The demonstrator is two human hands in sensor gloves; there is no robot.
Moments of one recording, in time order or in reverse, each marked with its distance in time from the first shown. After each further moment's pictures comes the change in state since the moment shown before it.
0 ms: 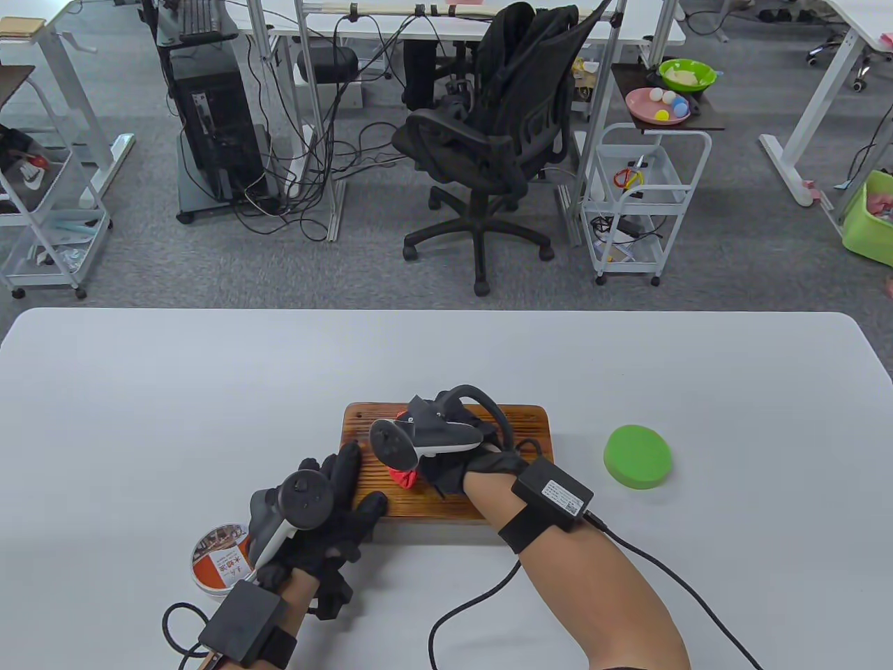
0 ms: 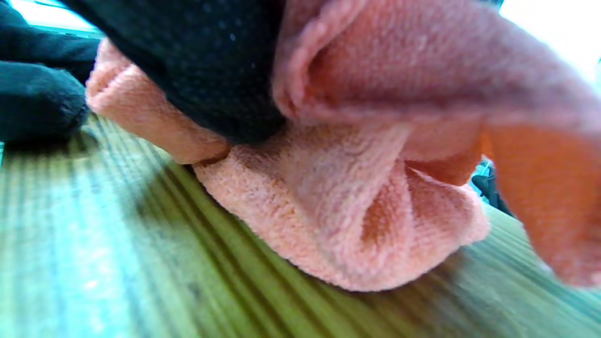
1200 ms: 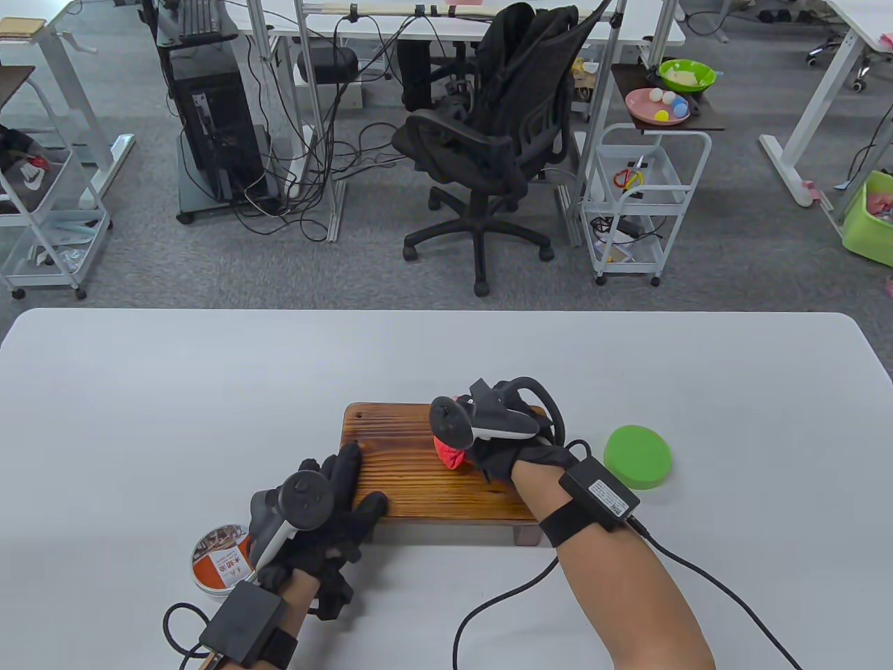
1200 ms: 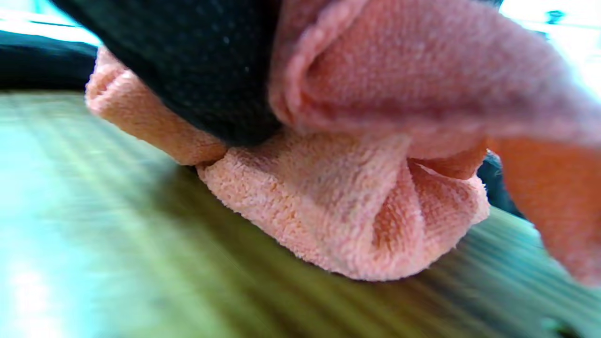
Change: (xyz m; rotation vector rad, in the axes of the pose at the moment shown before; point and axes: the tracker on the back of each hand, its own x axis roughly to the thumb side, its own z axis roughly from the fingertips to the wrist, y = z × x) left_hand 0.000 -0.001 0.000 0.006 0.004 0.004; right_hand -0.050 0.018 0.029 0.003 0.097 -0.089
